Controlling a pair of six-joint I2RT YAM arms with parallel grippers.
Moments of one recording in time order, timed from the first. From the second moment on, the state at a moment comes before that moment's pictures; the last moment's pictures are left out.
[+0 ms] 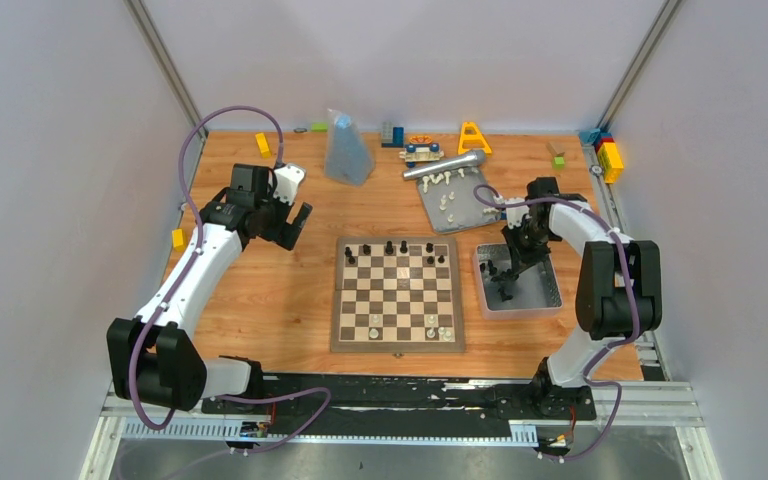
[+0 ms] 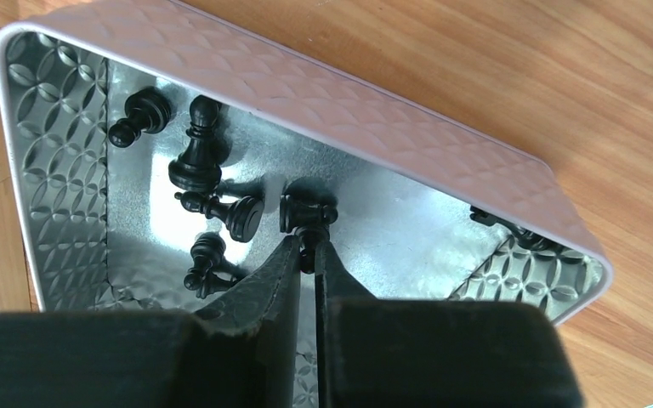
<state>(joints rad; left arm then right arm) -0.17 1.30 1.09 -0.66 0.02 0.33 0.02 1.70 1.10 -0.79 -0.19 -0.39</state>
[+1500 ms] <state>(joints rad) -0.17 1.29 1.09 -0.66 0.00 0.33 0.59 2.08 1.77 -1.00 -0.25 -0.33</state>
